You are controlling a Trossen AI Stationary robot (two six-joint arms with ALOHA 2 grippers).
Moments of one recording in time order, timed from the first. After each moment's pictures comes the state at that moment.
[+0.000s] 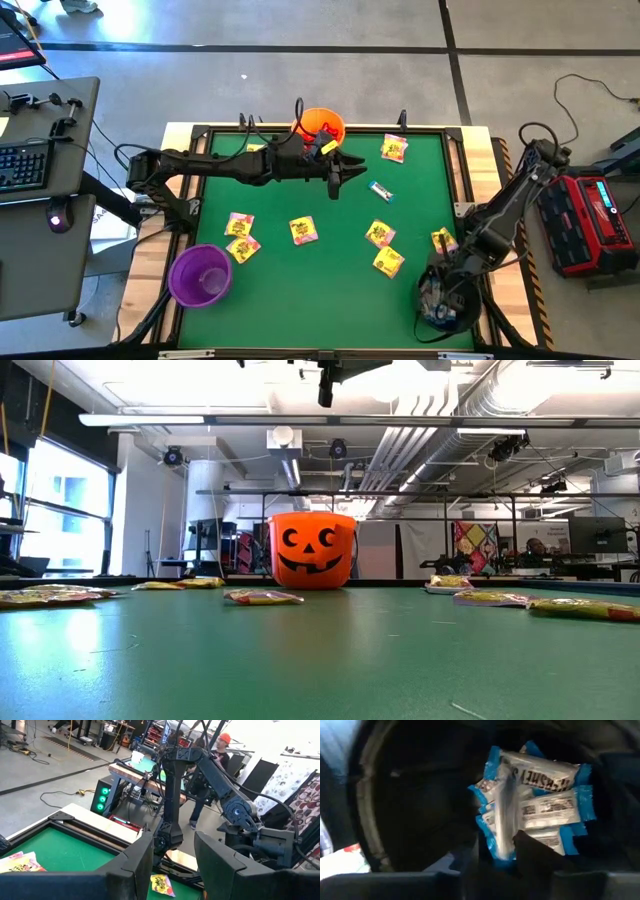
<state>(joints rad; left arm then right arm) 0.11 1.67 1.34 0.29 0.01 -0.39 0.89 1.08 0.72 -0.71 -0.17 1.41</state>
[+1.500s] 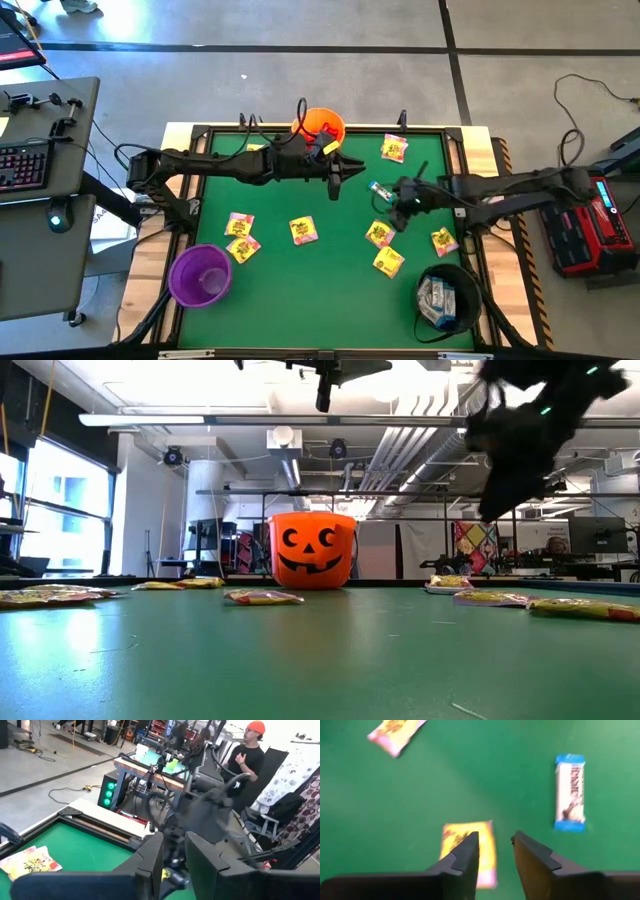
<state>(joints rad) 0.12 1.67 1.34 0.25 0.01 -0.35 -0.02 1.02 0.64 -0.58 0.13 0.60</state>
